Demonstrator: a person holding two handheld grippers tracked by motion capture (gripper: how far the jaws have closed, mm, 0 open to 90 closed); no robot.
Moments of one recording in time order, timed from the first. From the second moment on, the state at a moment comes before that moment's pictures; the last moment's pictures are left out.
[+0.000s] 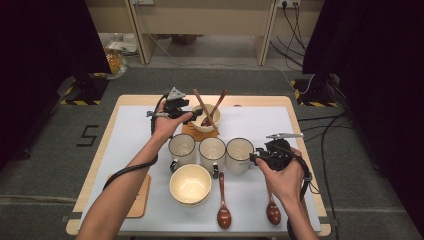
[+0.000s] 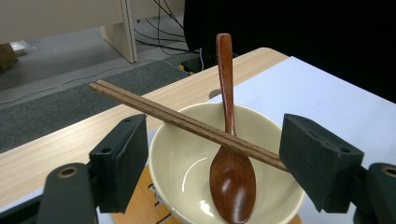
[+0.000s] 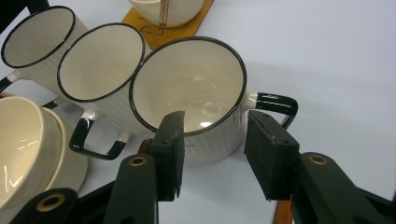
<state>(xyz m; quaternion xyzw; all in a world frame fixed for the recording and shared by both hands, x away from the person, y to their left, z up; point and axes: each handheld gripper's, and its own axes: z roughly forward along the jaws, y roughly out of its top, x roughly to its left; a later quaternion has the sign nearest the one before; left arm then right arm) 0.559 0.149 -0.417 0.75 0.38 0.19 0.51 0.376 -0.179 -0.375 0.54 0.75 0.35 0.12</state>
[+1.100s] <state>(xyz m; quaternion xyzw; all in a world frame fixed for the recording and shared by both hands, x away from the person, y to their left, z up) 0.571 0.123 -0.423 0.76 0.37 0.19 0.49 0.377 -0.181 -0.377 0.55 0.75 0.34 0.12</state>
